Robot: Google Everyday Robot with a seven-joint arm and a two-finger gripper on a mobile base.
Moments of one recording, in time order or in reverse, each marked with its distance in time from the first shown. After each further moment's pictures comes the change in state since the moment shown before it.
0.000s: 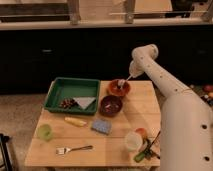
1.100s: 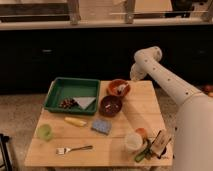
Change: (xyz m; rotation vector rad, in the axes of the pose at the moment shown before) arm -0.010 0.036 -0.029 -0.034 -0.026 -0.029
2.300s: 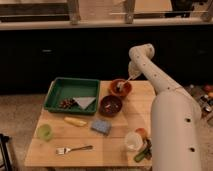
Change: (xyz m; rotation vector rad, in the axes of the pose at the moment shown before) arm 0.005 -0.034 0.046 -0.054 0.000 0.066
